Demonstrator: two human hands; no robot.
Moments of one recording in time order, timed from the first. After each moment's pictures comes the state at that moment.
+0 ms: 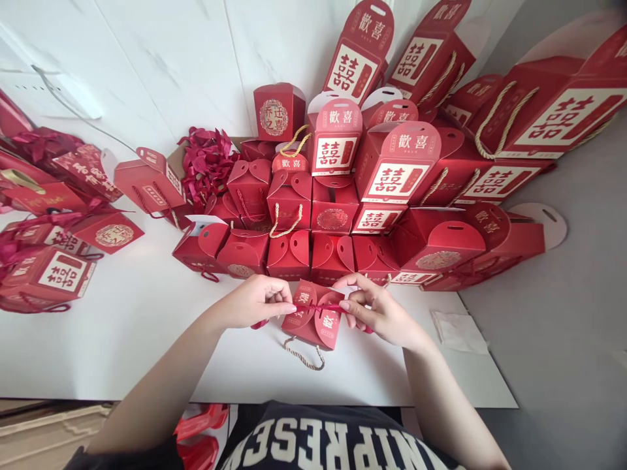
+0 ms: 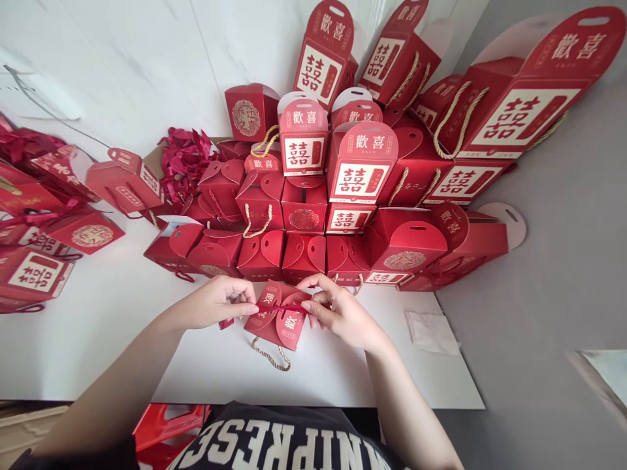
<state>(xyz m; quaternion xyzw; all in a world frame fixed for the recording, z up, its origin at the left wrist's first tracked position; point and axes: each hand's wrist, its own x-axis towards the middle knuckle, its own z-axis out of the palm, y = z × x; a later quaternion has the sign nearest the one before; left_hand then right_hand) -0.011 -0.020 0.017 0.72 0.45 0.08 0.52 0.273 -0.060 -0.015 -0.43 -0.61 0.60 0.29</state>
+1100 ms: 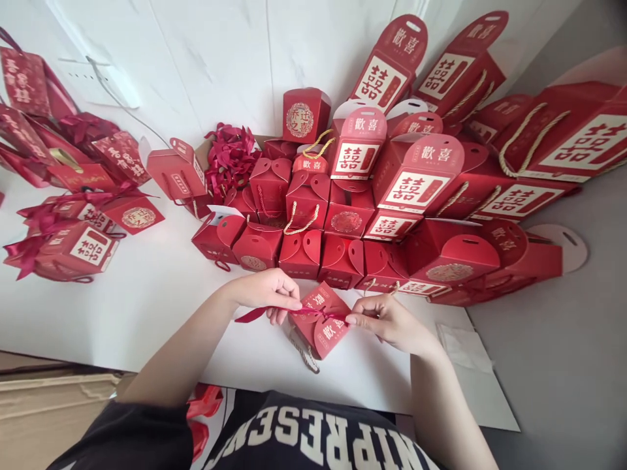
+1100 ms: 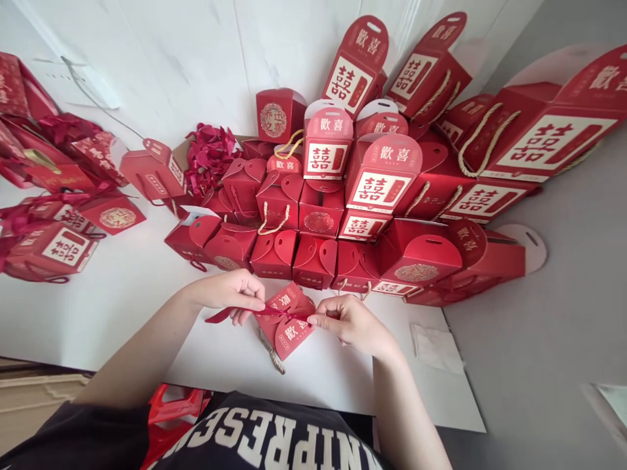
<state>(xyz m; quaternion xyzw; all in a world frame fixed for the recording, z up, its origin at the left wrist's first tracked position) -0.017 -0.008 0.010 0.65 0.38 0.01 0.66 0.279 -0.060 -0.017 -0.47 -0.65 0.57 0.18</state>
